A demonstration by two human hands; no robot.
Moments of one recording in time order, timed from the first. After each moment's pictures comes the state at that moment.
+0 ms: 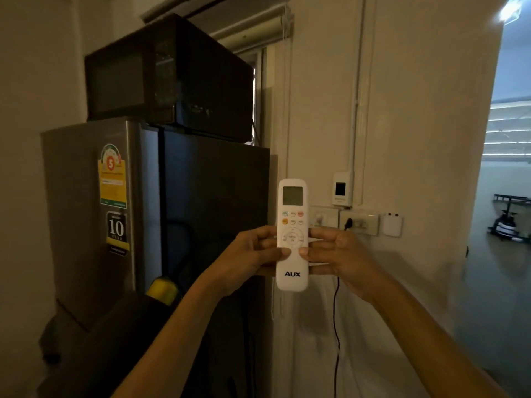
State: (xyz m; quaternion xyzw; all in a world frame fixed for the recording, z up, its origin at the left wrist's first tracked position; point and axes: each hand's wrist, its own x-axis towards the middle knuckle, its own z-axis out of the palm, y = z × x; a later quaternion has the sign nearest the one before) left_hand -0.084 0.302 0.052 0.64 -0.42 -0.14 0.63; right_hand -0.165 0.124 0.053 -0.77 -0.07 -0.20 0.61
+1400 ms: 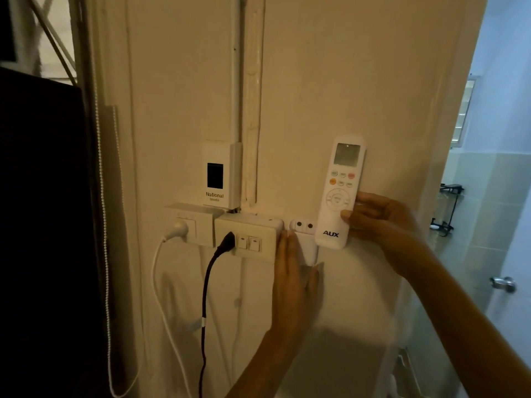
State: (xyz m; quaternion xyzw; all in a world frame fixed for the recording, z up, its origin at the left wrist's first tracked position) left_hand 0.045 -0.220 -0.071 0.69 -0.39 0.23 0.57; right_hand -0.057 -0.311 0.060 -0.73 0.09 -0.40 0.54
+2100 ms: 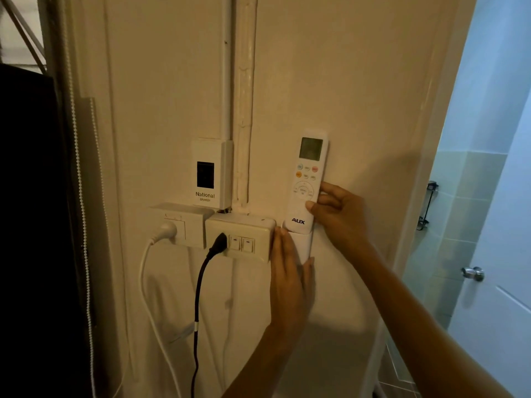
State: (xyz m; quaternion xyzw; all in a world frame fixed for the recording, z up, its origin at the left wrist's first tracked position) left_hand 0.056 -0.242 -0.079 0.71 -0.37 0.31 0.51; right_hand -0.007 -0.285 0.061 -0.76 0.14 -0.47 0.42
